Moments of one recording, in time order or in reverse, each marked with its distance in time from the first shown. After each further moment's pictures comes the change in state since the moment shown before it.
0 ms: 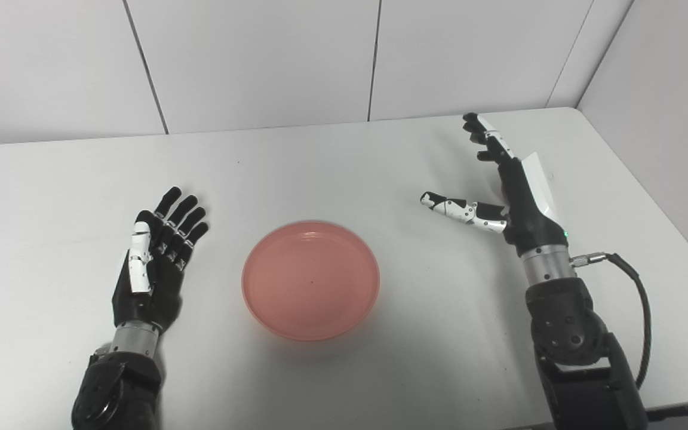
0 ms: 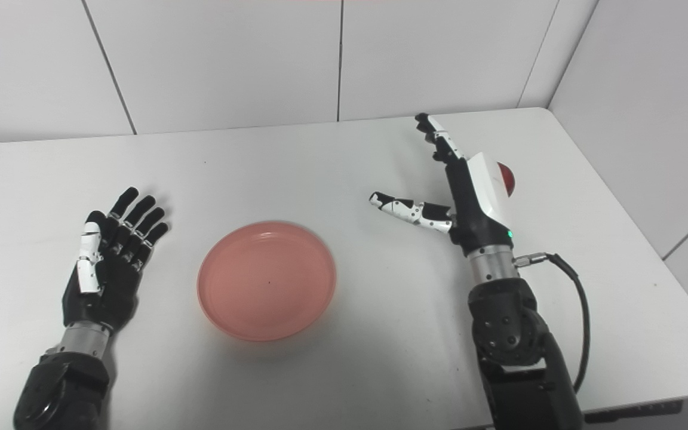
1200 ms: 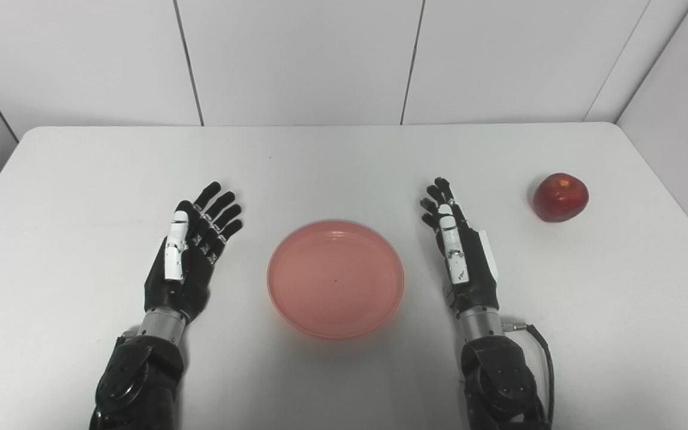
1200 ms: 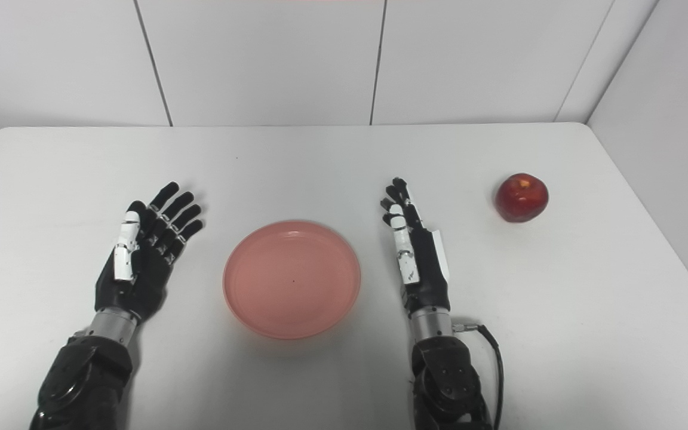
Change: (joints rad) left arm 0.012 0.001 -0.009 -0.053 0.022 0.062 0.014; right arm 0.091 0.290 0.059 0.339 0.504 -0.246 -0.018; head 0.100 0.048
